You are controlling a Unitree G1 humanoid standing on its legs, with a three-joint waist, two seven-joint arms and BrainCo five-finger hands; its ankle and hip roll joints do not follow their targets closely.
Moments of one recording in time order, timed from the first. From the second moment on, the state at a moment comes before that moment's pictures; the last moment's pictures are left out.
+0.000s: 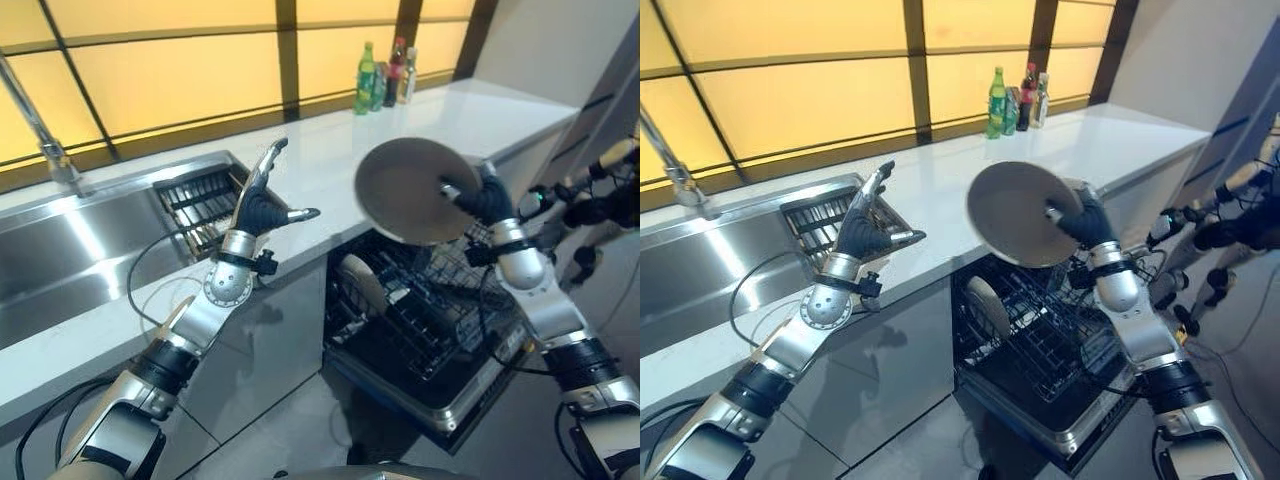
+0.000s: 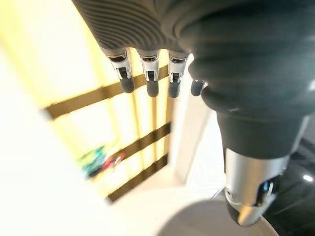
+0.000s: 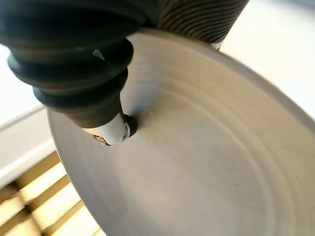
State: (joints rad) left arm -0.35 0.54 -0.36 0.05 -0.15 -0.21 0.25; right arm -0.35 -0.70 0.10 0.14 -0.02 -0.13 -0.24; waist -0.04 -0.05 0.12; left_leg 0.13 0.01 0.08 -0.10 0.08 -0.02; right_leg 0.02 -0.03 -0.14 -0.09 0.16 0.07
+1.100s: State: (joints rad) left arm -0.22 0.76 -0.37 -0.17 -0.90 -0.19 -0.35; right arm -0.82 -0.87 0.42 0.97 -0.05 0.06 -0.25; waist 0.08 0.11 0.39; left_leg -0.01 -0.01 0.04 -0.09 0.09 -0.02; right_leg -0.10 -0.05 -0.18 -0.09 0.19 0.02
